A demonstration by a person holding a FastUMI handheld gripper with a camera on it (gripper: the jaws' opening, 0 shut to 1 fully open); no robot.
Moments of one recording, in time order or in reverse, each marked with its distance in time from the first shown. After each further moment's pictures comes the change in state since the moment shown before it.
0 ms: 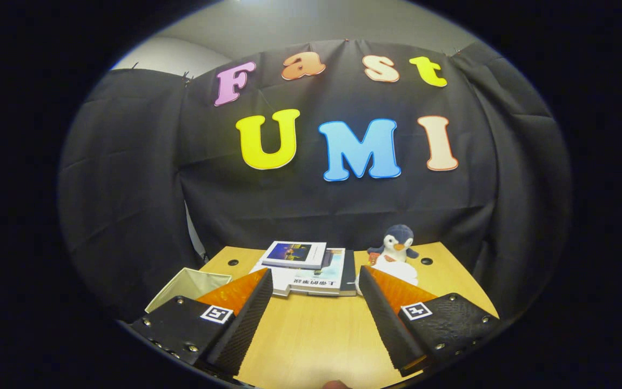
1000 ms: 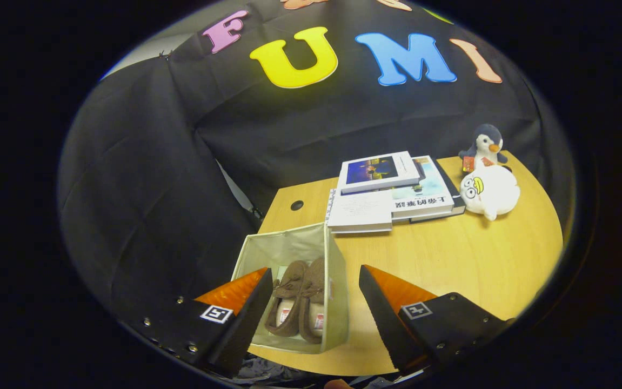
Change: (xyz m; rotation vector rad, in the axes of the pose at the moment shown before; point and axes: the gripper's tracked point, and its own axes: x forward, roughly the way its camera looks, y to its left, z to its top) arm 0.074 0.219 -0.107 0.216 0.421 0.193
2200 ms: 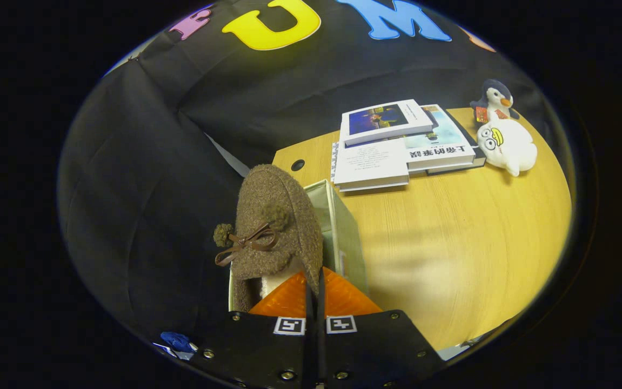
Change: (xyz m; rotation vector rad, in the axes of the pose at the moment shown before) arm 0.056 0.028 -0.059 0.143 0.281 0.036
